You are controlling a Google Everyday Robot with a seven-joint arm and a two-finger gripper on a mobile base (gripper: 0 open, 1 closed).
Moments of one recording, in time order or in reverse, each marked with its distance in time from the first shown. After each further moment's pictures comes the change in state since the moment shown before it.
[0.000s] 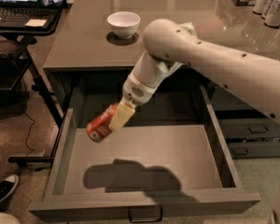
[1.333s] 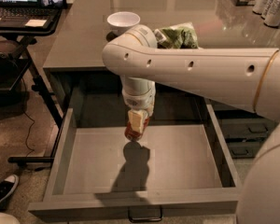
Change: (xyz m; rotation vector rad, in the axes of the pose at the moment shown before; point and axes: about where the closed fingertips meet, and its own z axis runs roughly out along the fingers) arm 0.071 -0.056 -0.006 0.480 0.544 0.180
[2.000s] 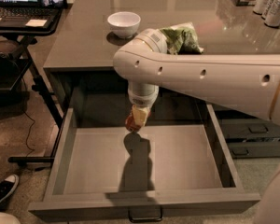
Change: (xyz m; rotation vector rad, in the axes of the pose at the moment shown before) arm -0.011 -0.031 0.005 0.117 -0.129 -0.100
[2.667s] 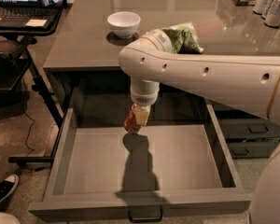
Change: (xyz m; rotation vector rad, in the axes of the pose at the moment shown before) arm -0.006 -0.006 0.010 -0.037 -0.054 -0.161
